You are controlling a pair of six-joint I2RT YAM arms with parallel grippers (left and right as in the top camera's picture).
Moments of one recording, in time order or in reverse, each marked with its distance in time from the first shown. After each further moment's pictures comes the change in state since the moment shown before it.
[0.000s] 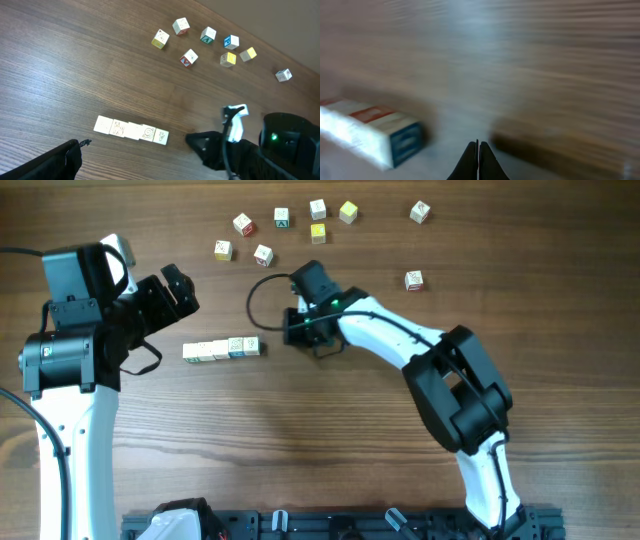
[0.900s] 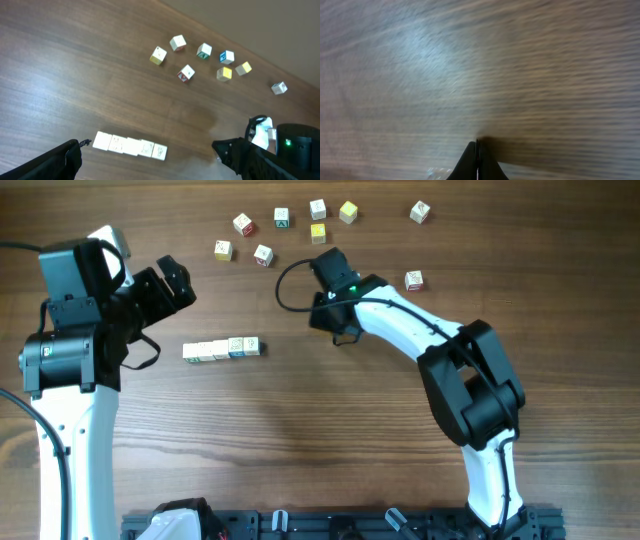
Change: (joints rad) left arm 0.000 0.003 0.000 0.077 -0.018 -0.003; right arm -0.084 -0.010 0.010 -0.082 0.251 0.078
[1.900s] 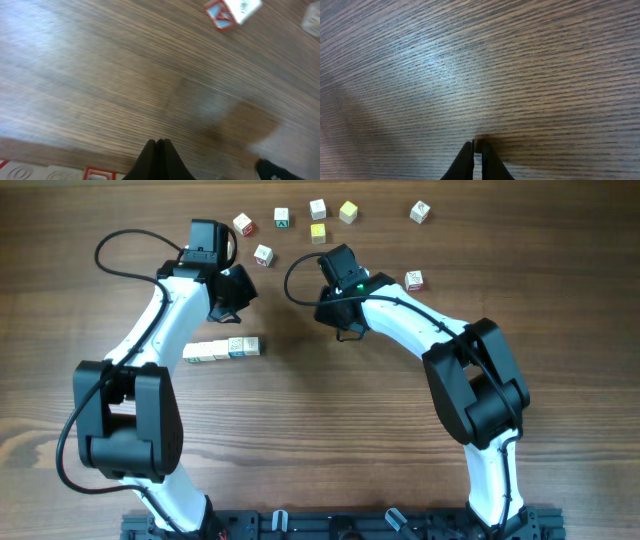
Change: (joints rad) left arm -0.236 0.623 -0.002 0.232 -0.078 -0.238; right arm -0.019 -0.007 -0.021 0.045 0.010 0.059
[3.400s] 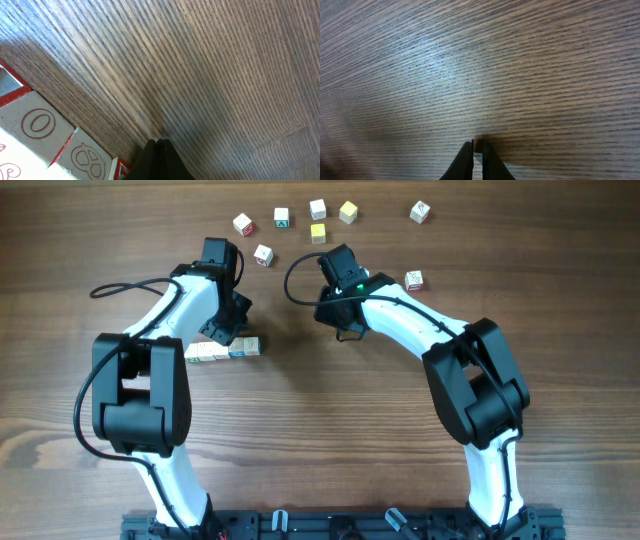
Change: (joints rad) left arm 0.000 0.135 0.000 -0.119 -0.101 -0.539; right arm 0.000 0.000 0.000 0.000 0.000 0.003
